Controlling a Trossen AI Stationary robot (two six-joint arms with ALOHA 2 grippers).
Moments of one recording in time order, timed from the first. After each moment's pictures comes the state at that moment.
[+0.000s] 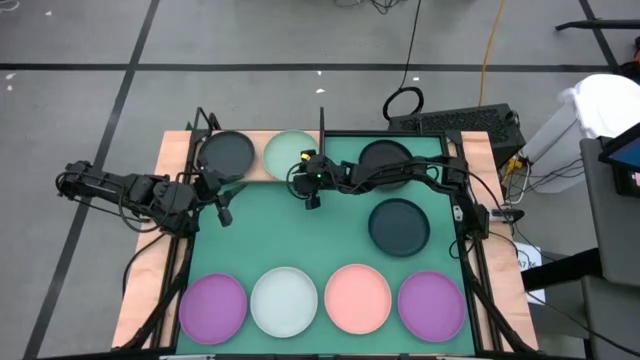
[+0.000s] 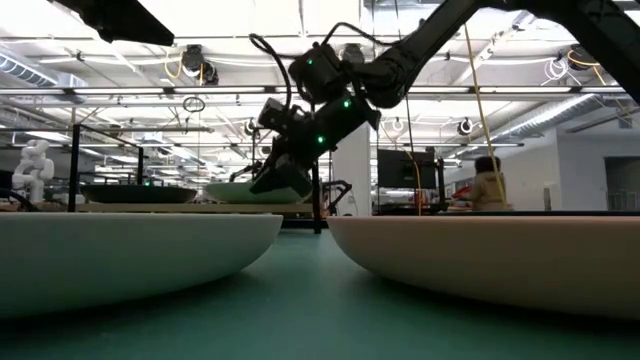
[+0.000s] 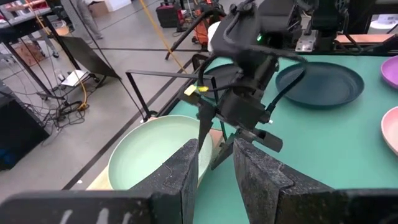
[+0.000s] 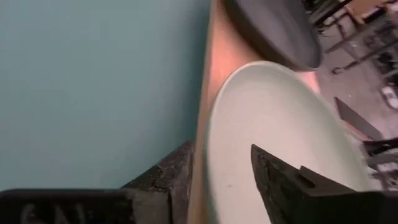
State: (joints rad) left arm -0.27 0.62 0.71 -0.52 -0.73 -0.11; right arm -0.22 2.10 1.36 0.20 0.09 -0.64
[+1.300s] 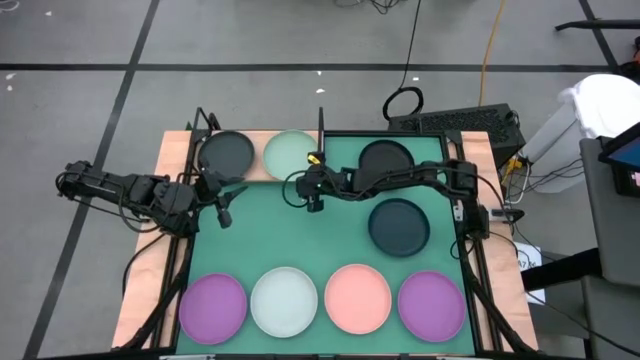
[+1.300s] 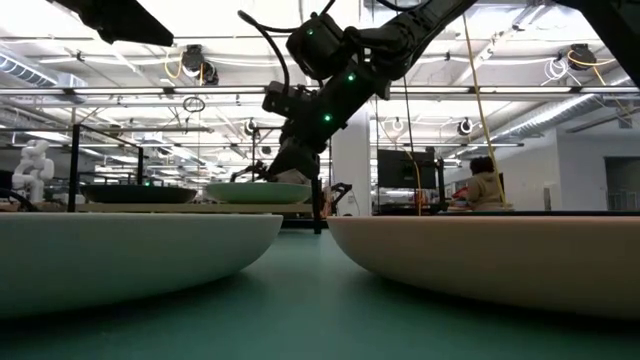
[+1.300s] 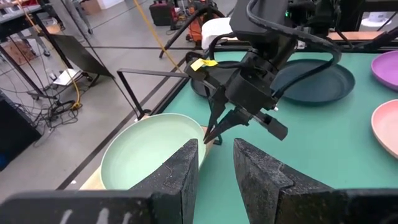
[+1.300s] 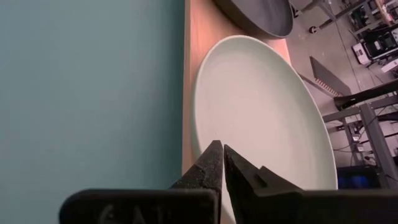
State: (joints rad) left arm -0.27 0.62 0.71 -0.53 -0.70 -0.12; right arm -0.17 2.04 1.36 0.02 0.32 -0.53
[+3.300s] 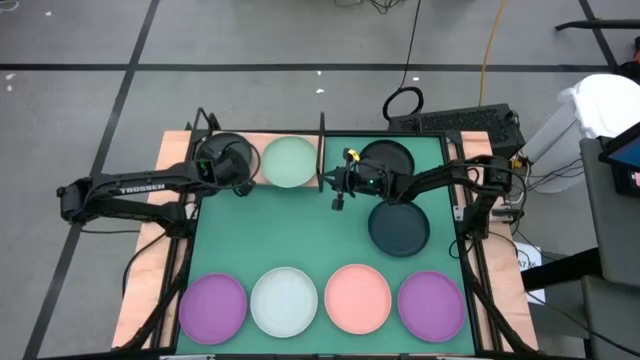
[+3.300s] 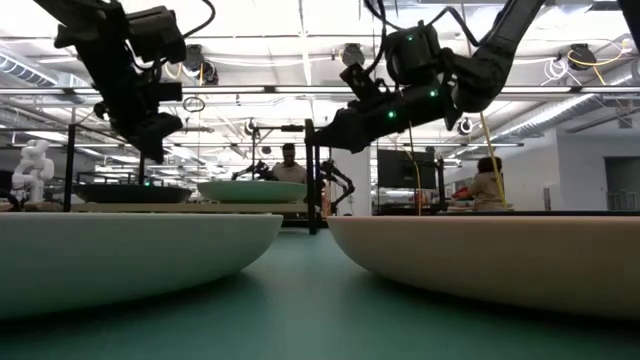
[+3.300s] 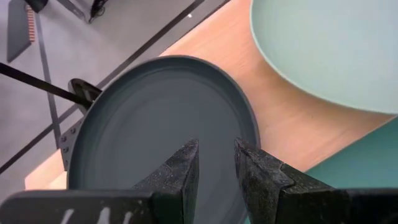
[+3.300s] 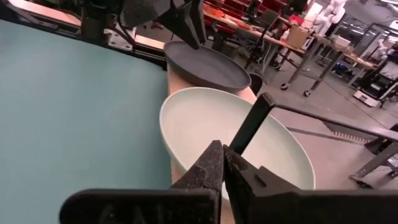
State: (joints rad) left arm 0.36 1.03 0.64 -0.69 -0.64 -0.33; right arm -0.25 1.78 0.77 0.80 0.05 -0.35
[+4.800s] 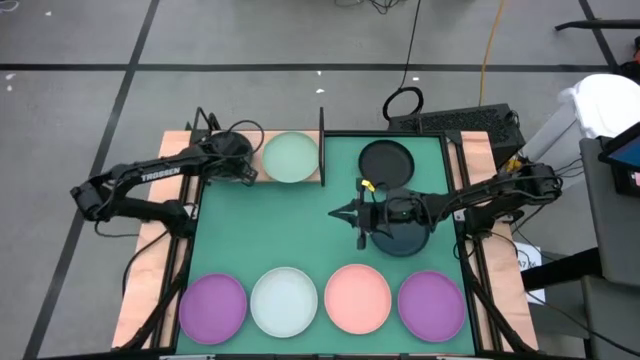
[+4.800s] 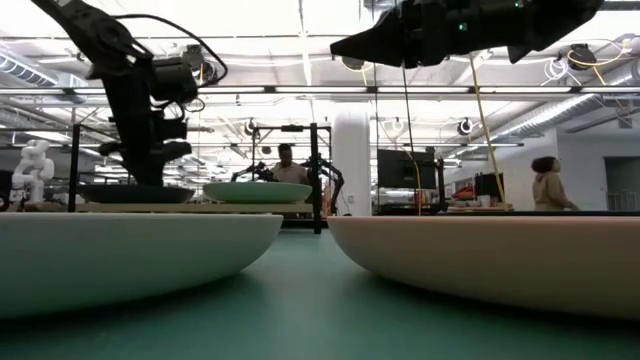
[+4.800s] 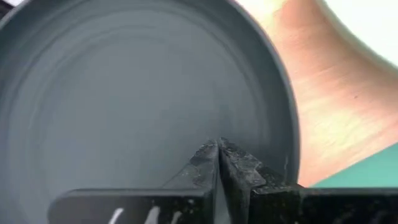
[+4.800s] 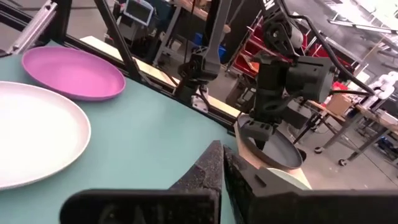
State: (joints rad) left arm 0.70 1.21 0.64 -0.57 -0.26 -0.27; right arm 0.07 1.42 0.66 0.64 0.11 -0.46
